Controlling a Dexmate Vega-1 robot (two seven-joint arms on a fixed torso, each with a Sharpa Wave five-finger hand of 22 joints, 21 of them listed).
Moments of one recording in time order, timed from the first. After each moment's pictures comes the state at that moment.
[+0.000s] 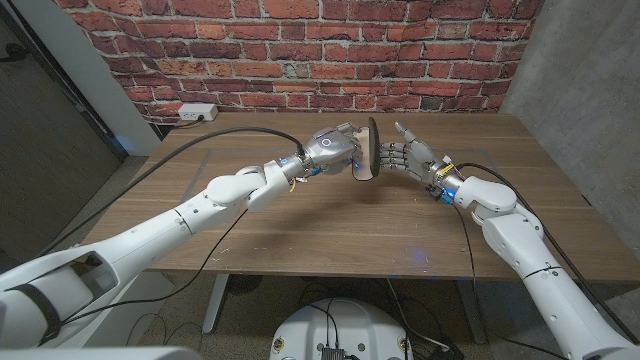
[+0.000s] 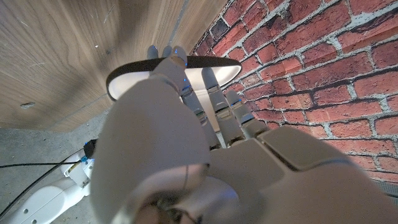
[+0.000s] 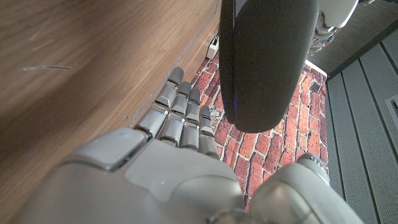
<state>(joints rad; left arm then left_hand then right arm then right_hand) 0.57 0.75 0.84 -1.71 1.07 -0.24 0.40 1.35 0.11 0.30 -0.14 0.19 0.99 -0.06 0.73 0.23 0.92 -0.16 0.70 0.51 0.66 -0.06 0.39 0.62 0.11 -0.03 0.61 0.20 -1.07 -0.42 -0.07 -1.74 0.29 -0.04 0.53 0.16 -0.13 0.11 -0.04 0.27 0.28 0.14 0.20 0.18 0.45 0.16 0.26 0.18 0.51 0.06 0.22 0.18 0.49 0.03 0.42 0.19</state>
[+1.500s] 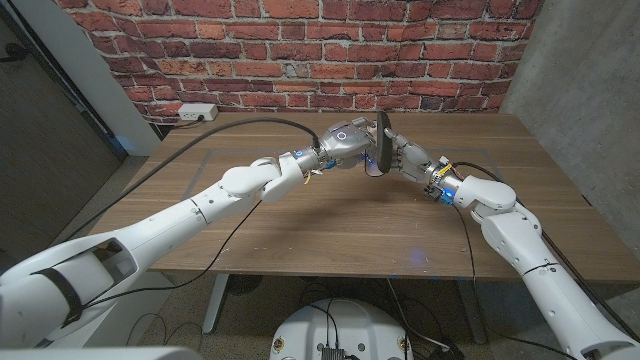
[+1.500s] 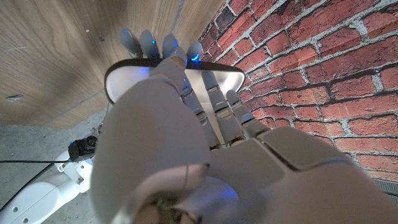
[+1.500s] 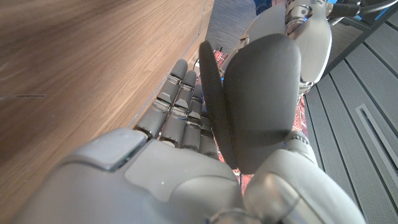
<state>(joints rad) 0.50 0.69 0.89 -1.69 1.06 -0.22 0.34 1.35 0.11 0.29 -0.14 0.19 0.98 -0.07 0.71 0.22 0.93 -0.16 0.68 0.51 0.67 -0.06 0.35 0.64 0.11 -0.03 0.62 0.20 -1.04 -0.42 -0.08 -1.68 0.36 0.01 0.66 0.36 -0.02 0.16 -0.11 0.32 0.37 0.15 0.21 0.18 0.56 0.12 0.26 0.19 0.69 -0.05 0.22 0.18 0.61 -0.03 0.47 0.20</state>
